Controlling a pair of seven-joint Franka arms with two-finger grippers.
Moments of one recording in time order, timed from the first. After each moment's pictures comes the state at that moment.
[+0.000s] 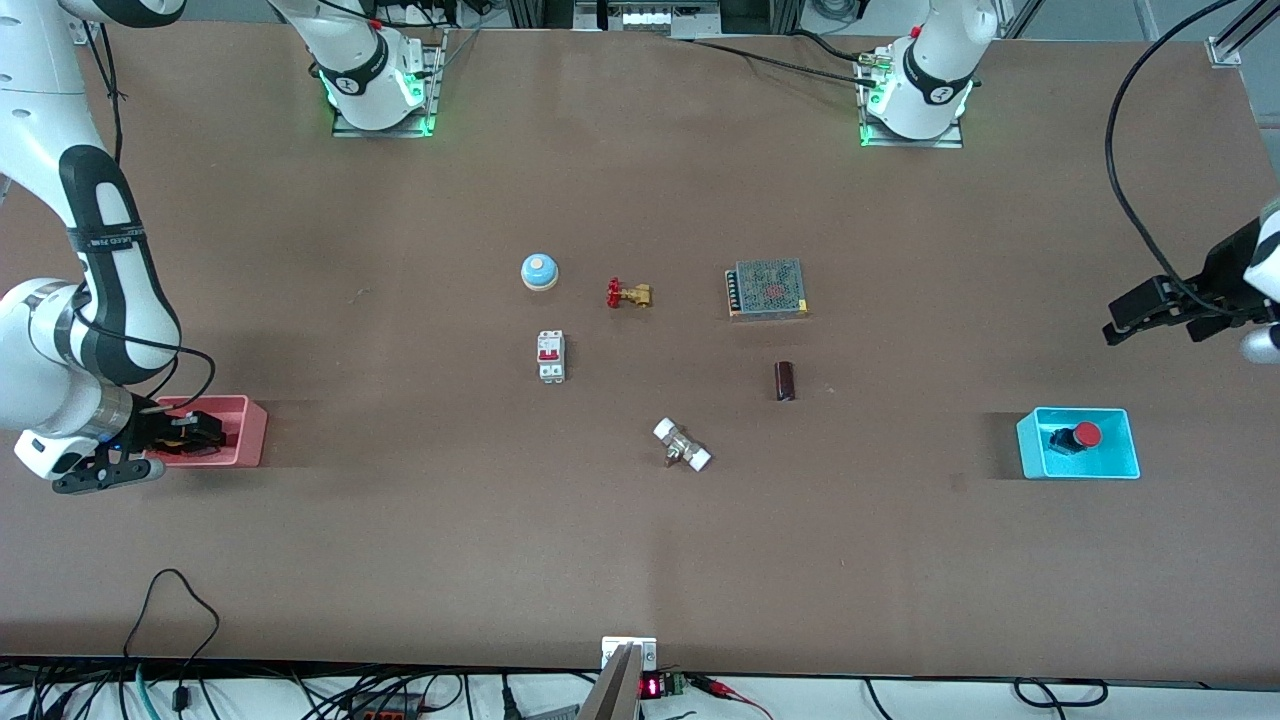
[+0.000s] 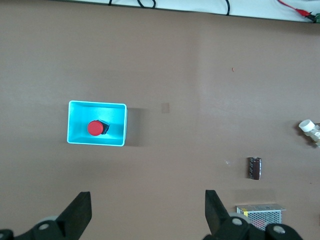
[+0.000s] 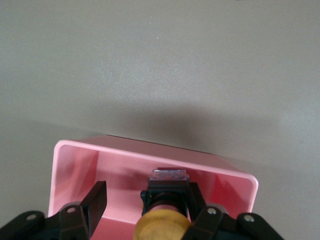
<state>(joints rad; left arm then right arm) 0.02 0.12 0.03 -1.53 -0.05 1.74 -0.01 -0.29 0.72 0.06 -1.55 0.00 2.30 -0.44</state>
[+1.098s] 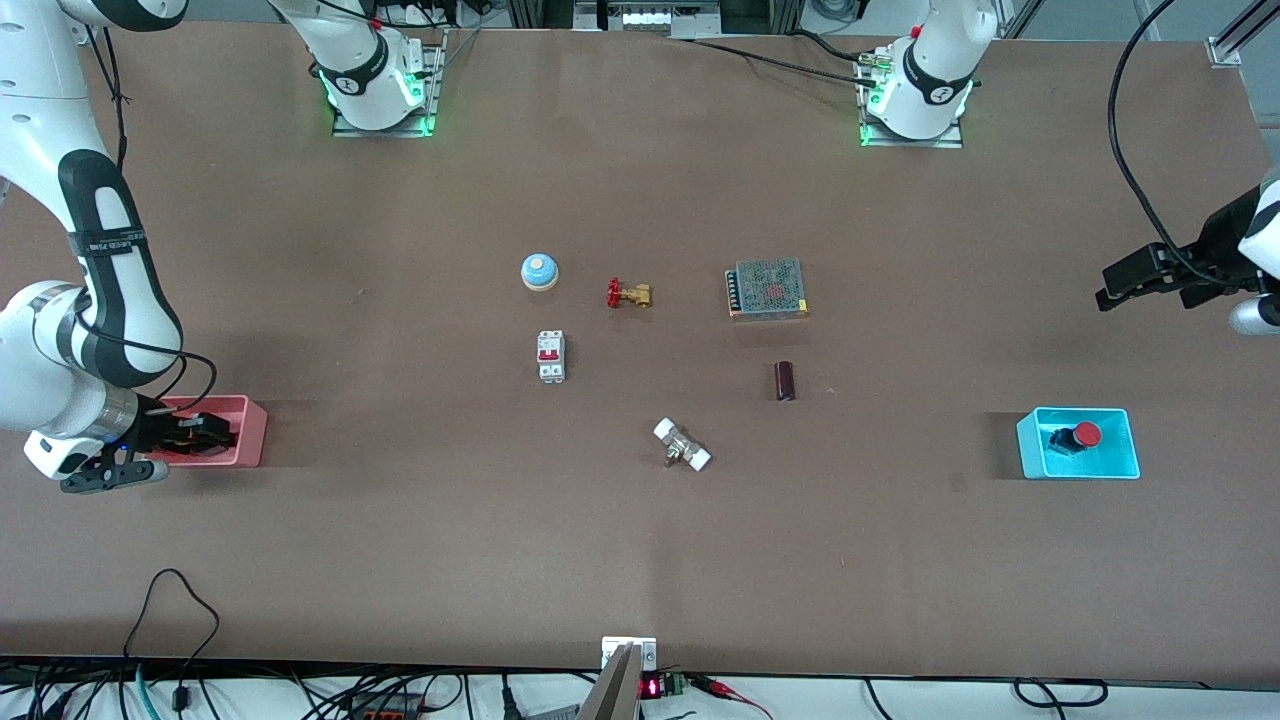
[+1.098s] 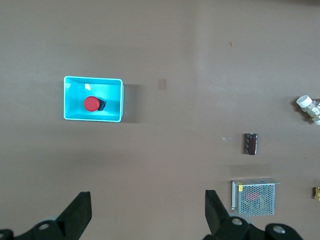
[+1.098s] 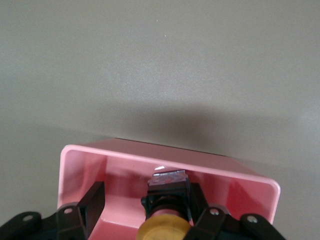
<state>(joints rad) 0.02 0.10 0.02 -1.55 -0.05 1.66 -0.02 -0.29 0.73 0.06 -1.55 0.06 2.30 -0.44</state>
